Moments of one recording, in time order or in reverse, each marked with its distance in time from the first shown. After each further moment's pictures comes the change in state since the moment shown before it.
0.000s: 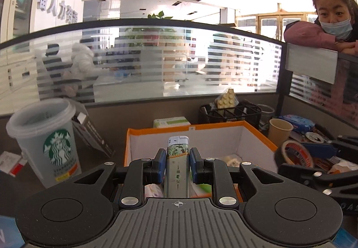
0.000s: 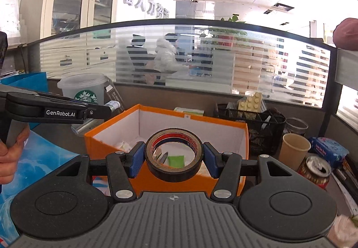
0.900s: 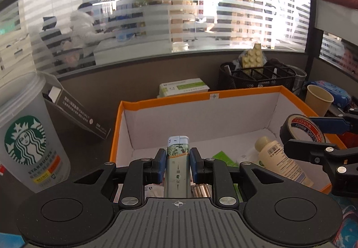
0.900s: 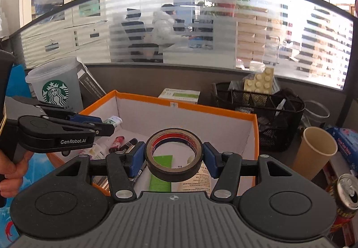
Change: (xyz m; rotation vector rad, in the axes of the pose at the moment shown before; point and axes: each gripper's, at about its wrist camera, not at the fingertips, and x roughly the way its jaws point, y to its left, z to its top) left arm 0.115 0.008 -0.008 0.021 0.247 0.042; right arm 0.109 -0.041 0.017 0.059 0.177 0.038
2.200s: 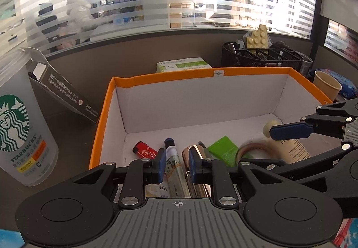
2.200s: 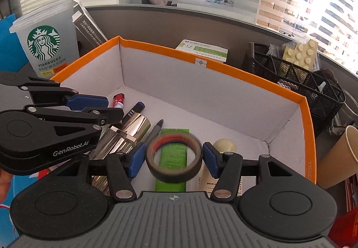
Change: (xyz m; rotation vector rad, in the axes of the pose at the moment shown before) left arm 0.027 0.001 -0.011 -0.013 0.068 -0.014; right arm 0.083 0.025 0.003 -0.108 0.273 0.010
